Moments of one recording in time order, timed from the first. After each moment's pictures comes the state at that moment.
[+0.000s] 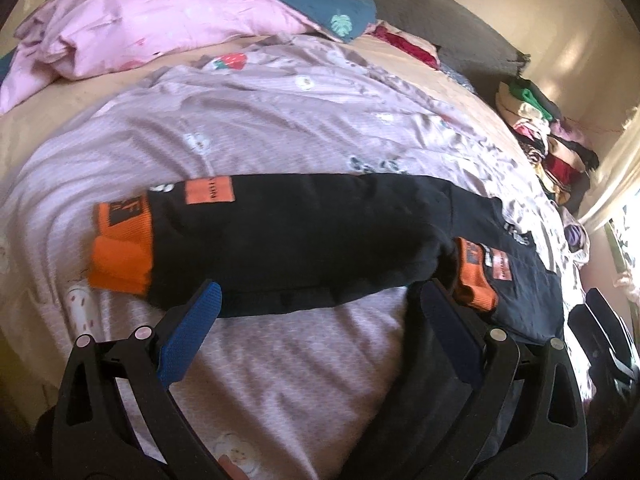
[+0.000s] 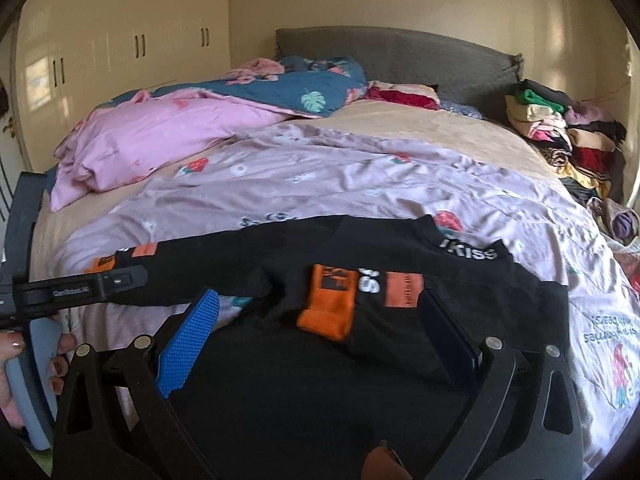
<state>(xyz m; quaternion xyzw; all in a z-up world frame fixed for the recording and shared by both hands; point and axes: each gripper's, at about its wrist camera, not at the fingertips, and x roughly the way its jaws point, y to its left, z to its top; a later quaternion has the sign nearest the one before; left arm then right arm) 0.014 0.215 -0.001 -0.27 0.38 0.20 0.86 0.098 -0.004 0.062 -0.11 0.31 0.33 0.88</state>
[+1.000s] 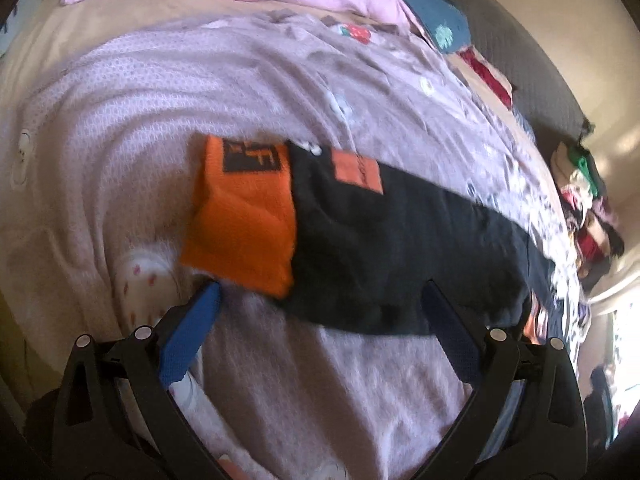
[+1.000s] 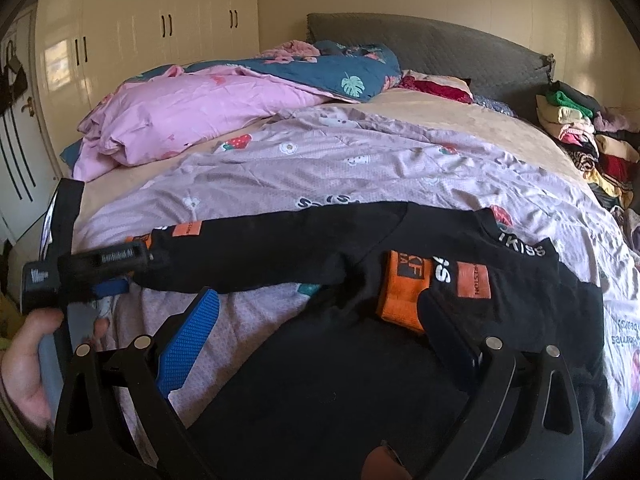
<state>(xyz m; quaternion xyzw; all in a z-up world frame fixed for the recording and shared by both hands) -0.030 0.295 -0.053 -0.40 0.37 0.28 0.79 0.069 0.044 0.047 -0.13 0.33 0.37 0.86</state>
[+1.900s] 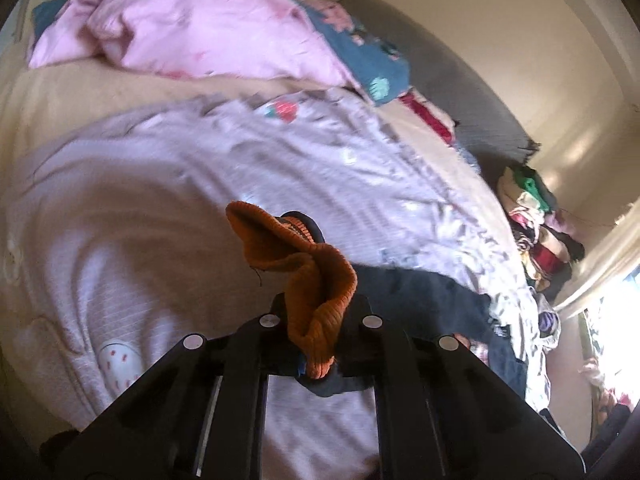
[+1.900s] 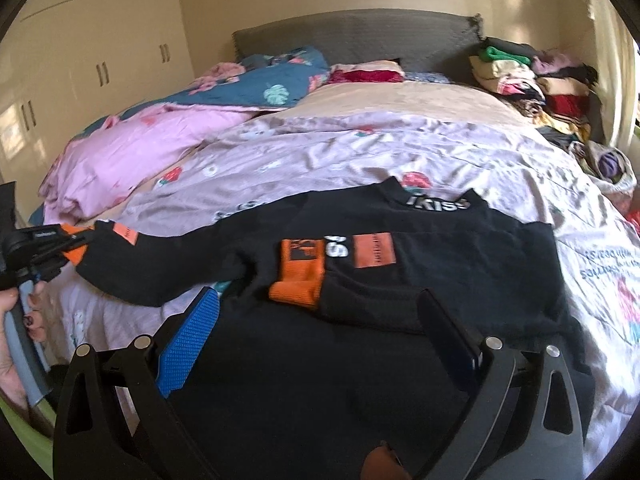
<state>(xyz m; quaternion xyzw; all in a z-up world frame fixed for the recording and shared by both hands) -0.014 0.282 0.025 -0.36 0.26 0.22 0.87 0.103 -0.056 0.052 -0.04 0.35 0.28 0.89</state>
